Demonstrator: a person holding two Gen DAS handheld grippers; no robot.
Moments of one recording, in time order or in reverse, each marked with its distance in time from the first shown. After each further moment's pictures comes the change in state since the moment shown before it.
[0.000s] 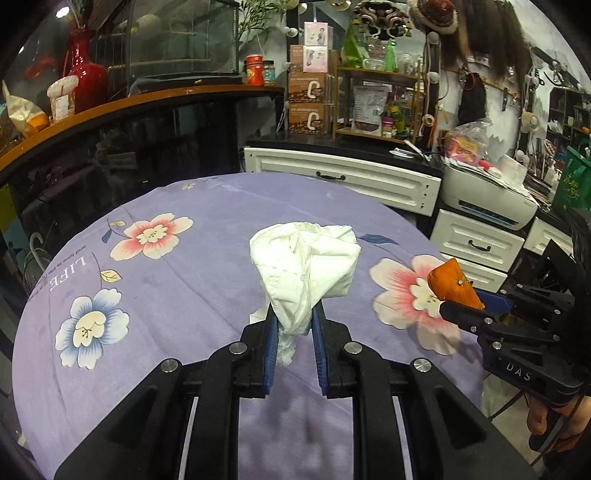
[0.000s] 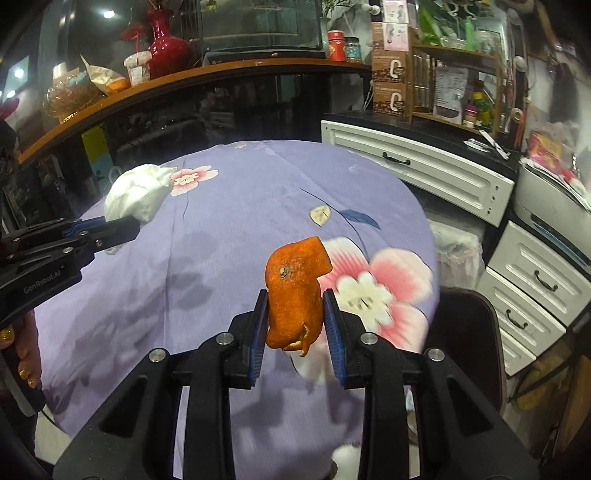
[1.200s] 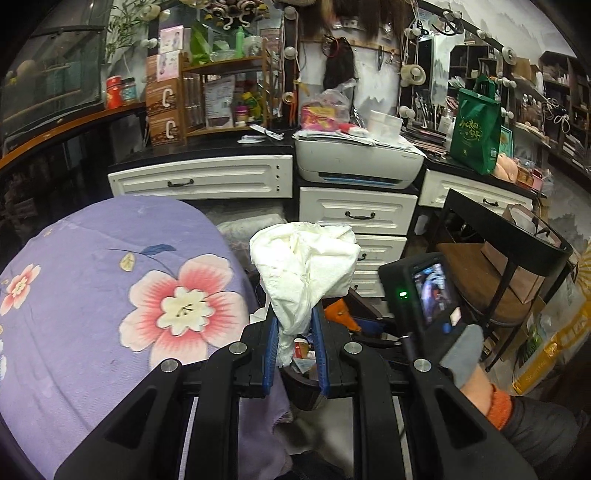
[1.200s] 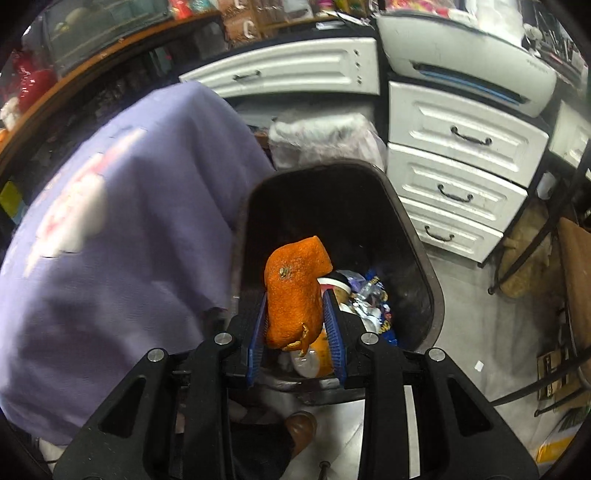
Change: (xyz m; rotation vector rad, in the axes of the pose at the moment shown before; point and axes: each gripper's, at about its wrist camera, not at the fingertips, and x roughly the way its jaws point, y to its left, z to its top) left arm 0.013 -0.198 -0.019 0.228 0.018 -0.332; right arm 0.041 -0.204 -0.128 0.369 0.196 -0.201
